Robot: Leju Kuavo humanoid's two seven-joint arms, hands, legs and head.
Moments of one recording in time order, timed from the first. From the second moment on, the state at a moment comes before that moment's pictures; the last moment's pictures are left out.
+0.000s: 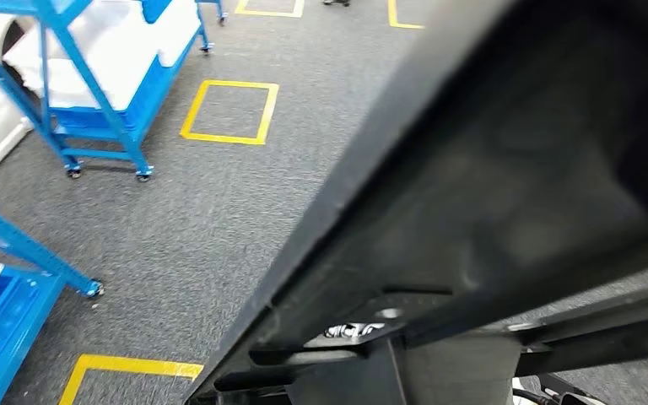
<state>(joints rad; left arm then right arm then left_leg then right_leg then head) -0.05 0.01 0.87 -0.22 -0.28 0.03 -0.36 -0.28 -0.08 0.62 -1.99 -0.05 0.41 -0.69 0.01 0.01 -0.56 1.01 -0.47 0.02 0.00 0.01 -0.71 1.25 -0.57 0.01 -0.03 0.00</state>
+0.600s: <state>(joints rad) -0.05 -0.02 0.87 -0.22 -0.32 0.06 -0.33 -0.30 -0.08 0.62 -1.81 -0.04 0.38 -0.60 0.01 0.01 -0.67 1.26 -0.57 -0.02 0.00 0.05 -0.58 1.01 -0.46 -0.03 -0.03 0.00</state>
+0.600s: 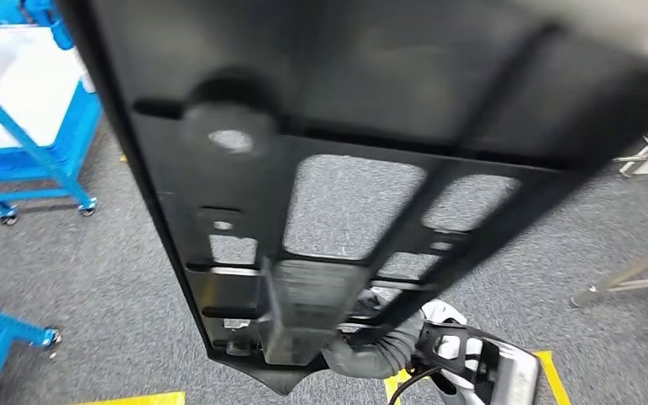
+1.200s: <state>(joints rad) -0.03 -0.02 0.89 -0.22 -0.36 0.06 -0.30 -0.27 -0.07 0.62 -1.78 -0.03 0.34 -0.58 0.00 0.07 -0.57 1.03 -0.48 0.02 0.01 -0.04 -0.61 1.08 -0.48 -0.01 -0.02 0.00</state>
